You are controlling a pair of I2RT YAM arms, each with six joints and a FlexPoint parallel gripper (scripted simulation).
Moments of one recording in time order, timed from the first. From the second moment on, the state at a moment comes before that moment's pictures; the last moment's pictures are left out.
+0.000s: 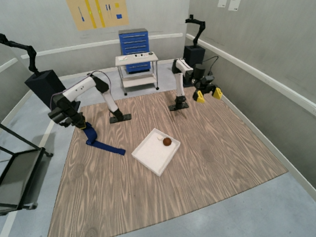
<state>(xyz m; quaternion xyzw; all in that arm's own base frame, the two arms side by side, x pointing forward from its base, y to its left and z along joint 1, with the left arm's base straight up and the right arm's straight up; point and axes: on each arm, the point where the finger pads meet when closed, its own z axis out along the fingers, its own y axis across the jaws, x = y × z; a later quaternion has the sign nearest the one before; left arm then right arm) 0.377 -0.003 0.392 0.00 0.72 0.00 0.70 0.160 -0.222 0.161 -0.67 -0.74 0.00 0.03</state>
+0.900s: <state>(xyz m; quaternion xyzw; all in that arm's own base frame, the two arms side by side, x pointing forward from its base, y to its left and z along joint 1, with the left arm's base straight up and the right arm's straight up) 0.377 -0.003 0.392 0.00 0.72 0.00 0.70 0.165 -0.229 0.074 -0.67 -0.75 0.00 0.01</state>
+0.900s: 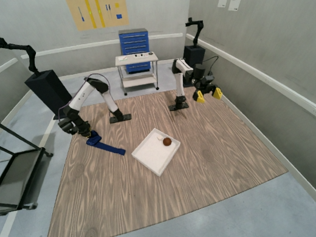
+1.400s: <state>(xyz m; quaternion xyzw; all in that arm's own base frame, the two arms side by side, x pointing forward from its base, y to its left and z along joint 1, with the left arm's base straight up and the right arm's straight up) 0.377 -0.003 0.392 0.00 0.72 0.00 0.70 0.167 -0.231 0.074 -0.67 -0.75 0.00 0.00</state>
